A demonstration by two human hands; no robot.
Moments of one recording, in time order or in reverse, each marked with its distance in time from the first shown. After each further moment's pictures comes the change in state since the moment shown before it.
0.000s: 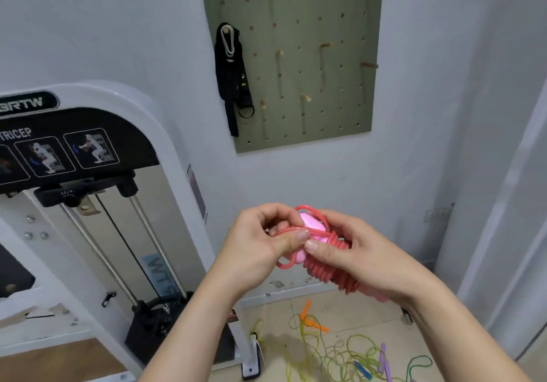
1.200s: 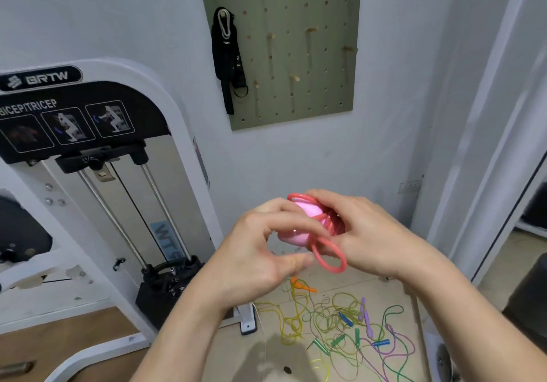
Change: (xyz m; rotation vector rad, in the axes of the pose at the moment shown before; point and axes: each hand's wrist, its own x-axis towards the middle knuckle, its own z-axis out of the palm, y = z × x) left_hand -0.147 0.056 0.001 0.347 -0.218 0.257; right_hand -0.106 -0.059 0.061 -0.743 0.043 -0.011
